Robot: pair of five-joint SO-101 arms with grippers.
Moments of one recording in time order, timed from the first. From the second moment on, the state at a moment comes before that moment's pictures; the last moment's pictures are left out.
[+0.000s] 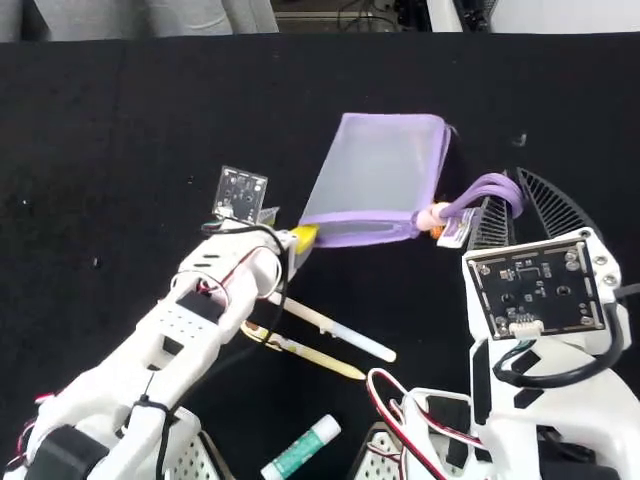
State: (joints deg) left arm 21.7 -31.3 69.8 -5.5 8.3; right arm 8.9 -64.7 4.3 77.8 30.5
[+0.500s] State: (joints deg) left arm 25.6 -30.2 66.9 -6.9 8.3; right arm 8.9 -64.7 4.3 77.8 30.5
